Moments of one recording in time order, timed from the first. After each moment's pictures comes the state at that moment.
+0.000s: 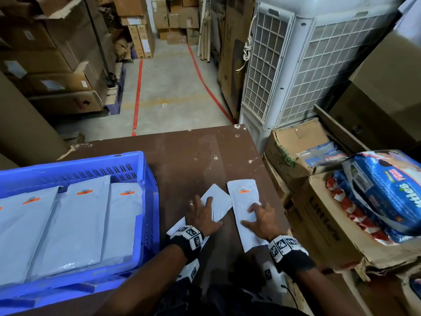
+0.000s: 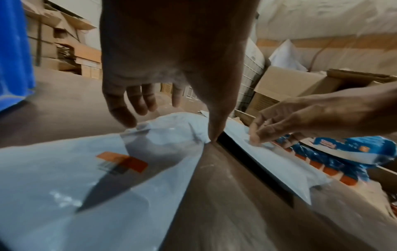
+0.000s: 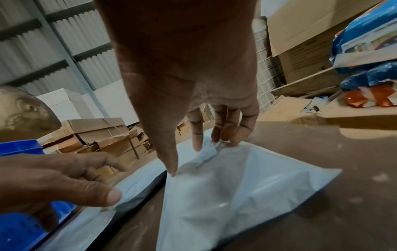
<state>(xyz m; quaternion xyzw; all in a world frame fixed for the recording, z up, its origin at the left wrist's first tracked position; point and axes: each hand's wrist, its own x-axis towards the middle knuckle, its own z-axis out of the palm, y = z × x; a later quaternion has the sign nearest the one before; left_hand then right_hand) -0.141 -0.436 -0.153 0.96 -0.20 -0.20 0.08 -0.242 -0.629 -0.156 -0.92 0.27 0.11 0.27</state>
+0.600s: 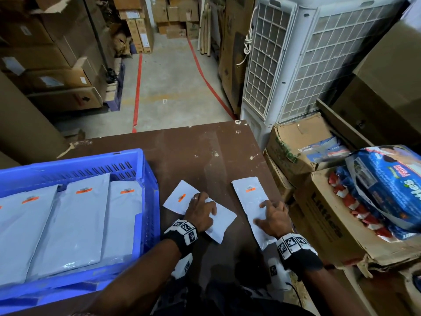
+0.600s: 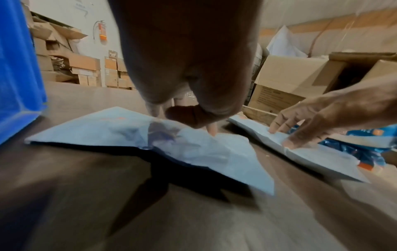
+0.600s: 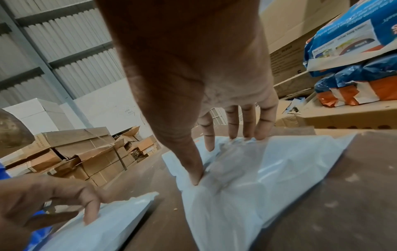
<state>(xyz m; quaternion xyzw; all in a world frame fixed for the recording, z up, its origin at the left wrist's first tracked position) -0.128 -0.423 -0.147 0.93 -0.31 -0.18 0.12 -0.251 -0.647 -0.158 -0.91 0.33 0.13 0.22</state>
